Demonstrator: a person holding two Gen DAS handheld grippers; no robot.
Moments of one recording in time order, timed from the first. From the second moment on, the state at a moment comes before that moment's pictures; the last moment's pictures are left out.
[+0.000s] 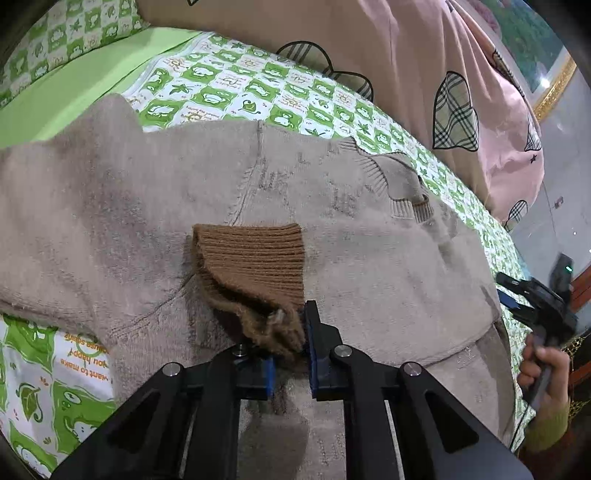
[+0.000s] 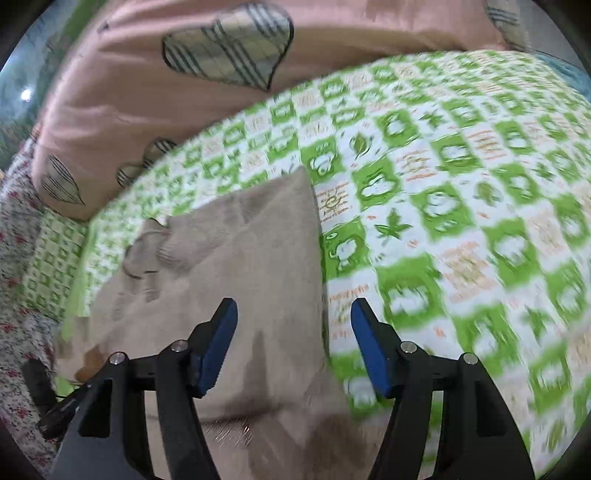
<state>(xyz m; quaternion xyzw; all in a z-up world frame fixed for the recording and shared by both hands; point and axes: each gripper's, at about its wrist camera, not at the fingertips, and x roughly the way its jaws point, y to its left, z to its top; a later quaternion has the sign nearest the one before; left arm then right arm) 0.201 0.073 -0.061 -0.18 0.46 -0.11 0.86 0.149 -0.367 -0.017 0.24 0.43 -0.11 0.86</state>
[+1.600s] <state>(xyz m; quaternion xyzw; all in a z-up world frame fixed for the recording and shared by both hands) 0.156 0.431 -0.051 -0.39 0.33 0.19 0.84 0.050 -0.224 0.000 0.17 0.44 -0.01 0.88</state>
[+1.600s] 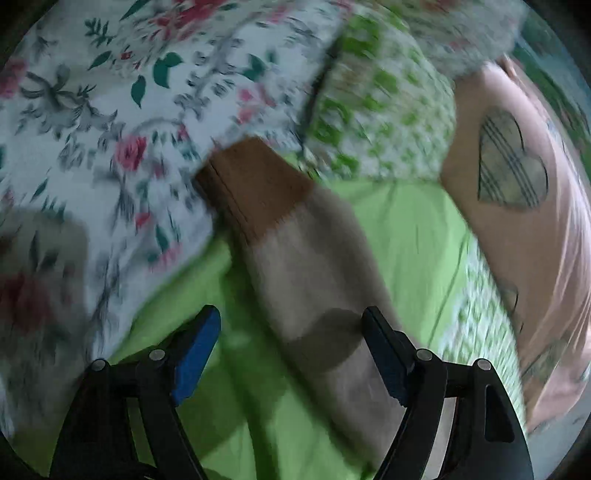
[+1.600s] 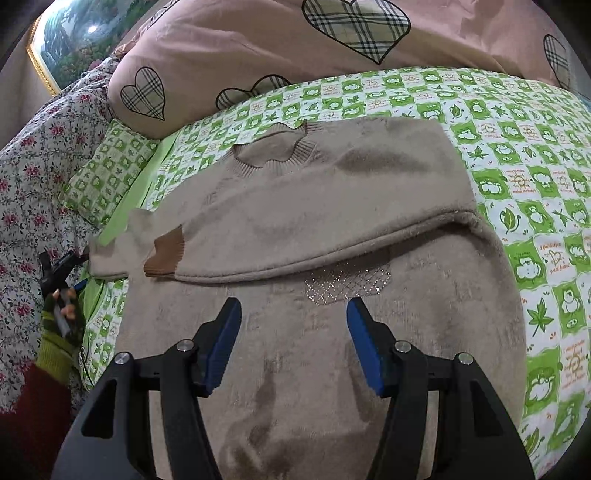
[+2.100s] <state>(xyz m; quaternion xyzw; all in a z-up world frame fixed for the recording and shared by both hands) 0.136 0.361 0.018 -0.30 0.27 0.15 0.90 0.040 -0.226 0.002 0.17 0.44 -0.02 0.88</state>
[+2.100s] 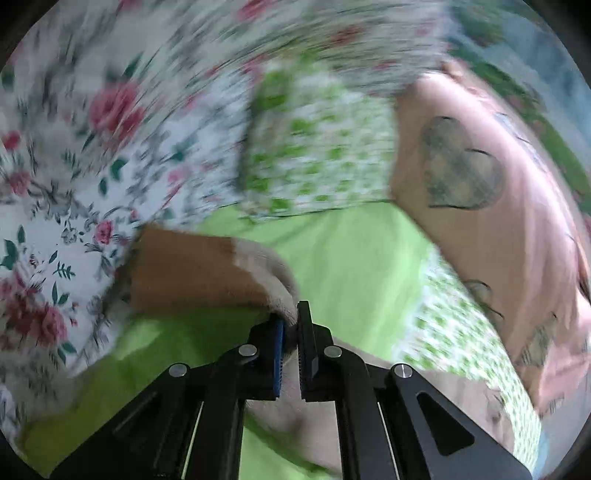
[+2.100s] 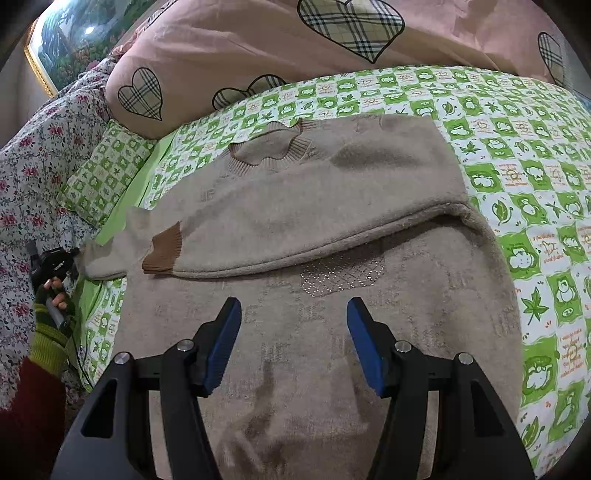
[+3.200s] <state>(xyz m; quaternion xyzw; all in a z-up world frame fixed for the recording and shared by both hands) 0.194 -0.117 -0.051 -0.01 0.45 -0.20 0.87 -0.019 -0.295 0.006 0.24 0.40 -0.08 0.88</state>
